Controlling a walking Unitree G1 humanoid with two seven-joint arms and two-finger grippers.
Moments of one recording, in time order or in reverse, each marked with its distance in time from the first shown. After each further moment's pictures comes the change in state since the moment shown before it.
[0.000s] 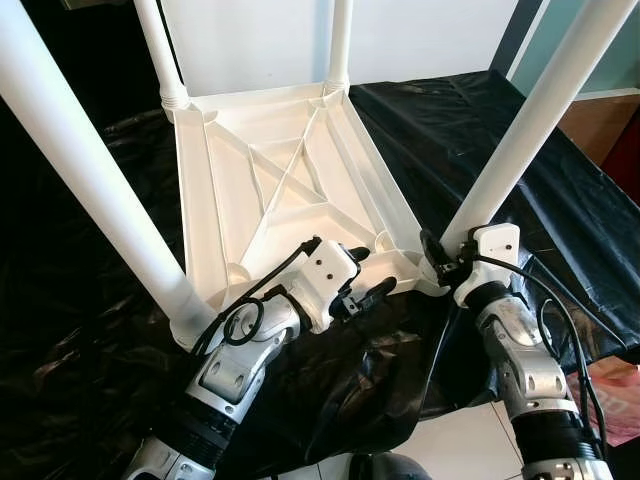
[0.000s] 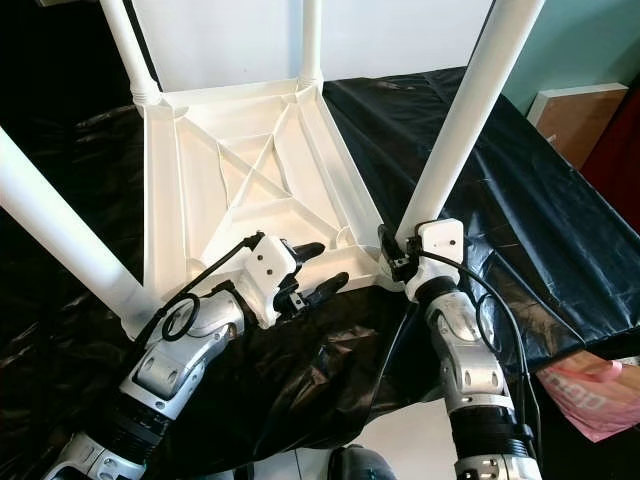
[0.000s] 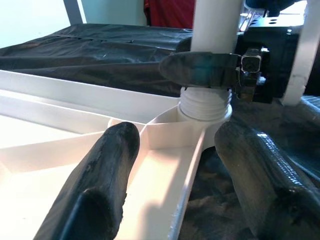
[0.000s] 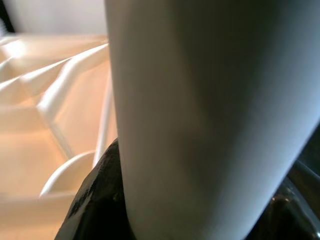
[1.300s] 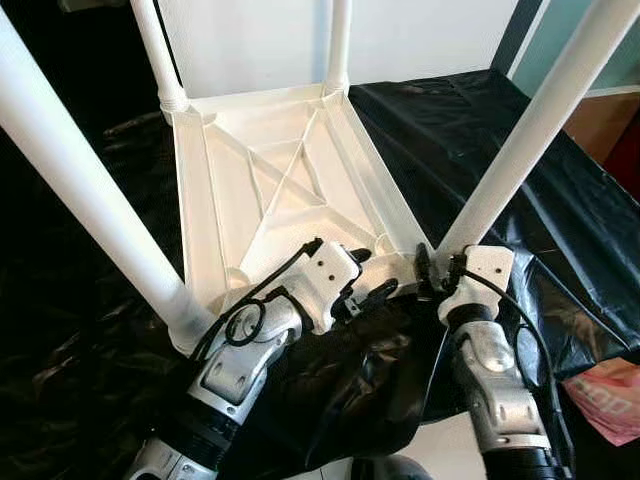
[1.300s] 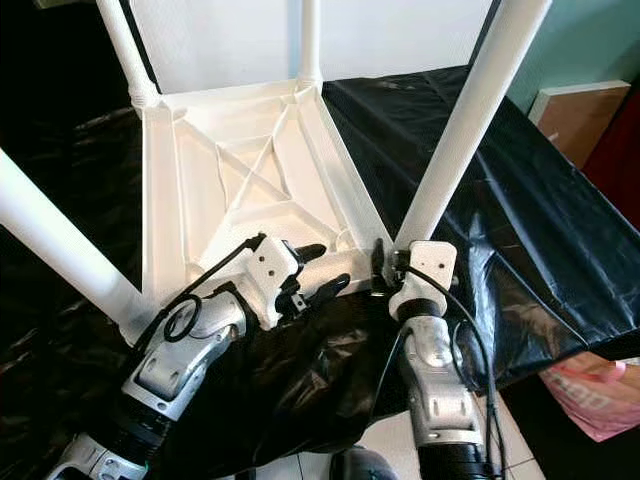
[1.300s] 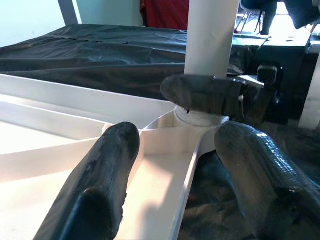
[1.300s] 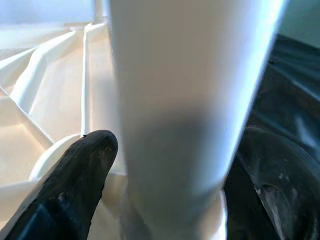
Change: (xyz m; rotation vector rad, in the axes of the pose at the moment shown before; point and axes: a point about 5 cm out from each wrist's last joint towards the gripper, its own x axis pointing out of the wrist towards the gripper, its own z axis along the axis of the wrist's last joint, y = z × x) left arm 0.004 -0.004 0.001 -0.010 -0.010 -0.010; right arm -0.018 0.008 0.004 0.013 0.008 -0.079
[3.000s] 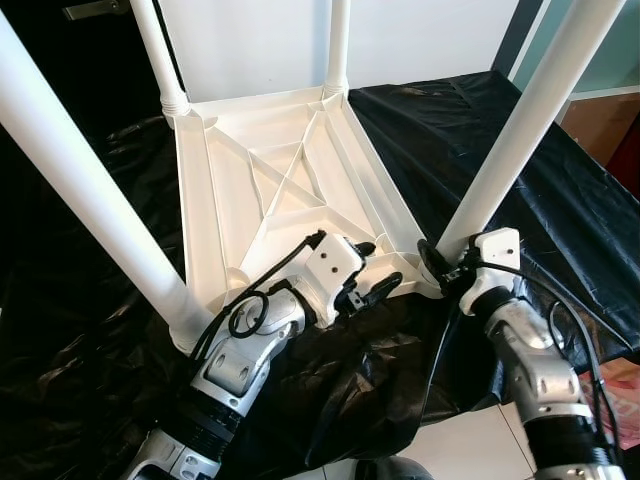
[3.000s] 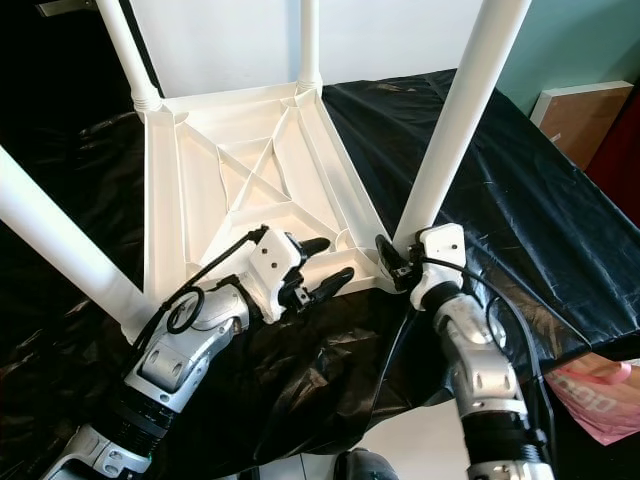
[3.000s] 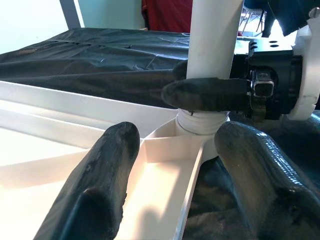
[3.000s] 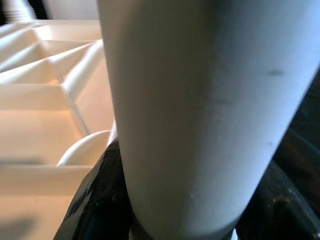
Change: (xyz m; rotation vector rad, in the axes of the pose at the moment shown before) left arm 0.004 0.004 0.003 -0.007 -0.002 -0.005; right arm 0.017 -0.019 -0.007 -0.055 0.051 0.203
